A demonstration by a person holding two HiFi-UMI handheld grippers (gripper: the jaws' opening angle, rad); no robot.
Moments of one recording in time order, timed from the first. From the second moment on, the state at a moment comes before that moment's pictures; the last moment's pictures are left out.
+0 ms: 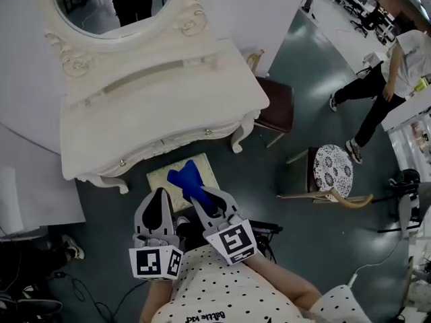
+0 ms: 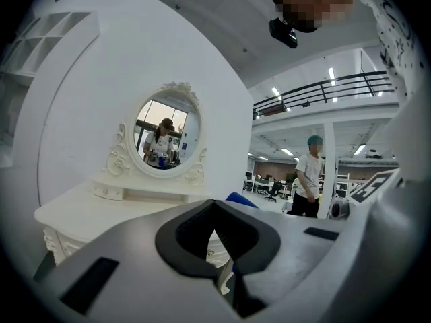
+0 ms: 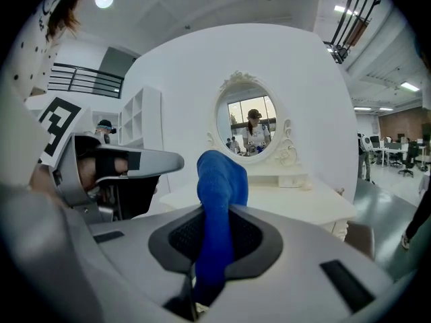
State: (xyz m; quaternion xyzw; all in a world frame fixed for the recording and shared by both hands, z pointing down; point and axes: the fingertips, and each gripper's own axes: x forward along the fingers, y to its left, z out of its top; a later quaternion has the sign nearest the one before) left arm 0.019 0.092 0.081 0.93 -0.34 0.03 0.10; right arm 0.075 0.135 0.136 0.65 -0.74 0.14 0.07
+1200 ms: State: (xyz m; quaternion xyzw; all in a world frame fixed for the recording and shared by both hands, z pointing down) left arm 0.008 0.111 0.086 0.93 -0.36 0.03 0.10; right arm 0.067 0.151 0.146 0.63 -0.76 0.14 0.09
